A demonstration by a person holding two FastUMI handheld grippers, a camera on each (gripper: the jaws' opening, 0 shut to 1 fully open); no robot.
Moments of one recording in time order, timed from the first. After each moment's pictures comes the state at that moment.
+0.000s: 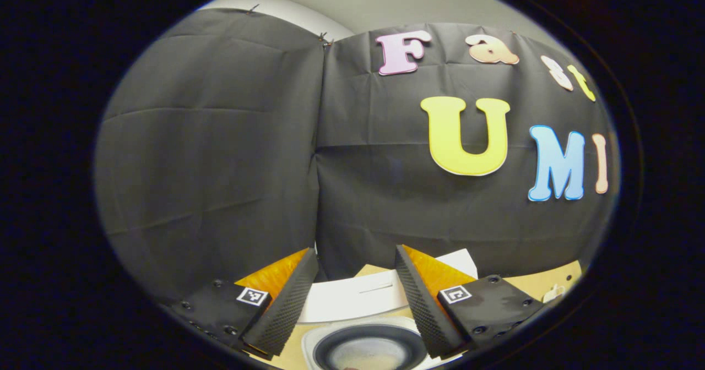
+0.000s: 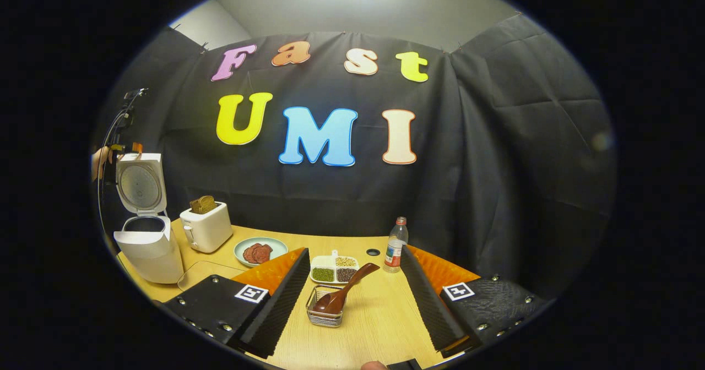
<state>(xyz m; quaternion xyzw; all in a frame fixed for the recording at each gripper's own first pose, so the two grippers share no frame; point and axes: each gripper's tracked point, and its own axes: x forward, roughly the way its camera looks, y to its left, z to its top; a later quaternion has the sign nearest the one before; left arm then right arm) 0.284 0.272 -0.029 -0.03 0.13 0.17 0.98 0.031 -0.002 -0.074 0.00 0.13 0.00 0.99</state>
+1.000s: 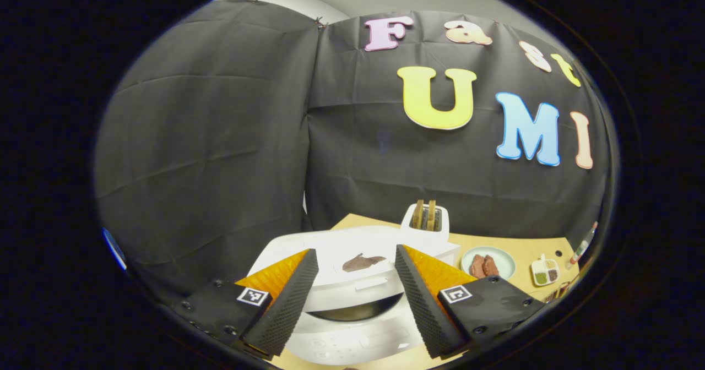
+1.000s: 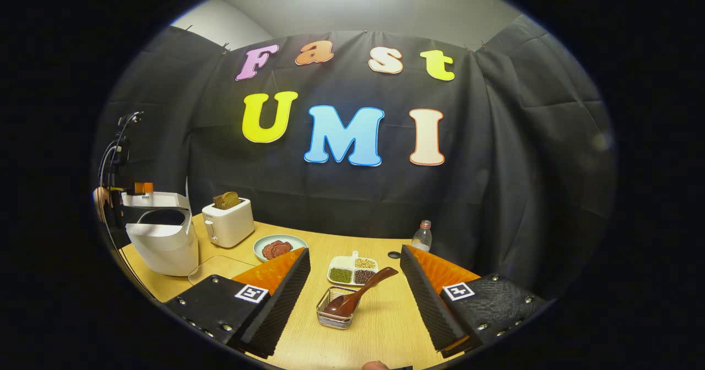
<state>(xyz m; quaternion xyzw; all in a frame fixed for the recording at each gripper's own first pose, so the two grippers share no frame) 0.165 0.172 -0.154 -0.06 0.20 0.14 0.97 0.042 0.006 -0.075 -0.01 0.13 0.07 0.99</state>
